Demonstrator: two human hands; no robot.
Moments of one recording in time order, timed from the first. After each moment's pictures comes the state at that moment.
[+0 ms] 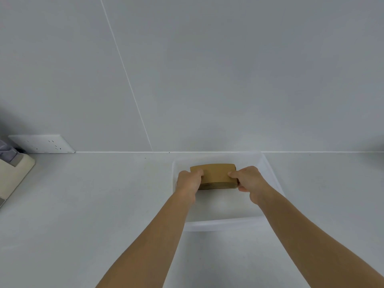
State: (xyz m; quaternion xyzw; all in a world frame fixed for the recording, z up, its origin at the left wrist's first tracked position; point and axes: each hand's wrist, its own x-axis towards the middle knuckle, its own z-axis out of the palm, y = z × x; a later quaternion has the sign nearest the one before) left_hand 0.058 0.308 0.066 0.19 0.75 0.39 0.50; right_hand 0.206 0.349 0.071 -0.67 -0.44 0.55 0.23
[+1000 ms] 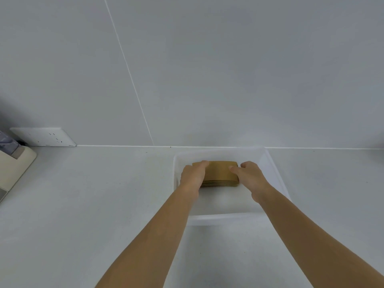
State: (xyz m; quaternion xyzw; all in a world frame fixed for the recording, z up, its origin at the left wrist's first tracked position) left_hand 0.064 0.307 0.068 0.18 0.73 0.39 0.53; right_hand 0.206 0.346 0.061 -0.66 -0.50 0.52 0.21
